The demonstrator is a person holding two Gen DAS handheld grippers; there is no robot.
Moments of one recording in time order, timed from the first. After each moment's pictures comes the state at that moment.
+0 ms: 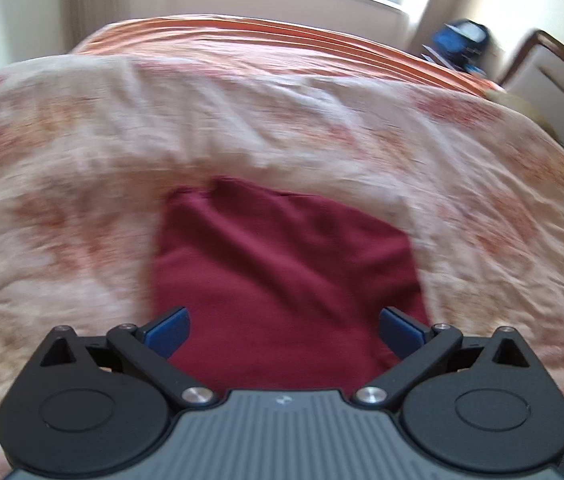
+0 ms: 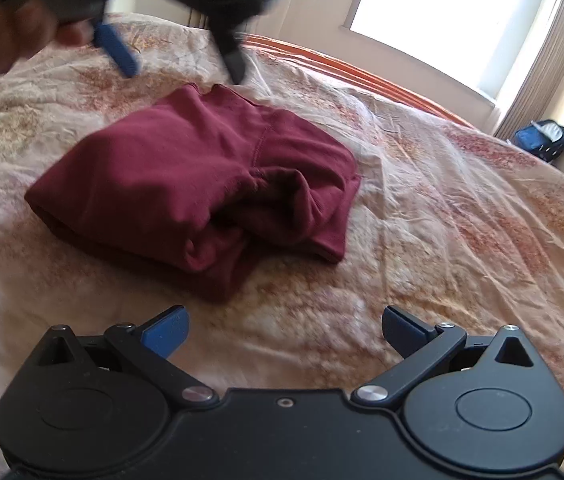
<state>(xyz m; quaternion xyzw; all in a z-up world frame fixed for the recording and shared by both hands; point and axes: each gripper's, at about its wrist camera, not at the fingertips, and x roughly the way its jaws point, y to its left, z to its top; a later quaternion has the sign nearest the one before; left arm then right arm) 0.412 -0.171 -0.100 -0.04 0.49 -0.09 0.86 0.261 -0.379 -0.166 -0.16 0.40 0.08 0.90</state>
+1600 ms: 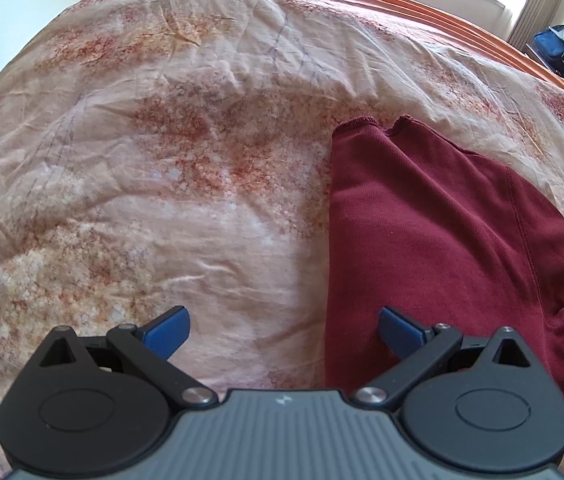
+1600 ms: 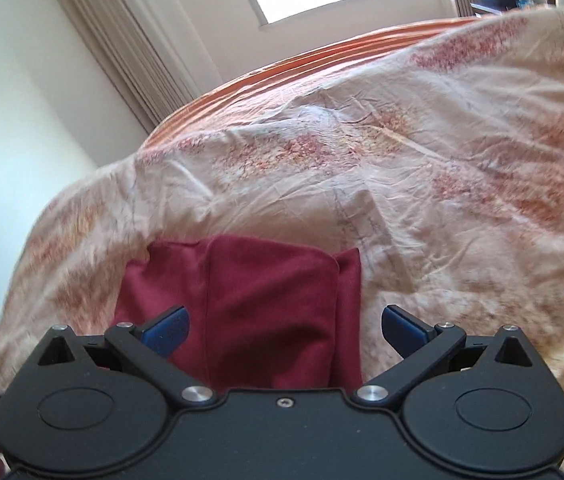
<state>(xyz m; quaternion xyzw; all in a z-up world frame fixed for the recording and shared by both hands) 0.411 -0.085 -0.158 -0.06 0.54 0.03 0.84 0.417 -0.452 -0.161 0.20 0.42 0.07 0.89</state>
